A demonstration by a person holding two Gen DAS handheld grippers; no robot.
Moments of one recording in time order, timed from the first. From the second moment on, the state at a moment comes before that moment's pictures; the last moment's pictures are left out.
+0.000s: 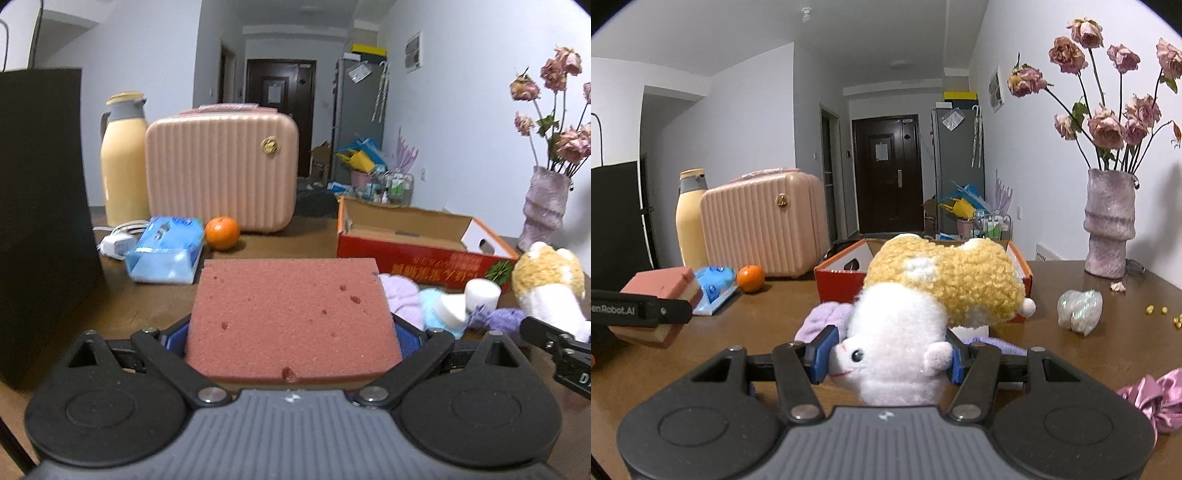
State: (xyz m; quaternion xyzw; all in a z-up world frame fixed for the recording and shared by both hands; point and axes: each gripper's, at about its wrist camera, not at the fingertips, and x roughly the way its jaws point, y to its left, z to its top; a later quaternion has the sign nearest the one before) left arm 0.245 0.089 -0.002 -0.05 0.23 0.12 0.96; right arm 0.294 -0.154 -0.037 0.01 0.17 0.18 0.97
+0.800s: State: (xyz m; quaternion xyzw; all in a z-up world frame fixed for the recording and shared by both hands) left arm 0.305 0.052 0.051 -0.05 0.17 0.05 0.98; right arm 0.357 -0.146 -0.003 0.03 0.13 0.15 0.98
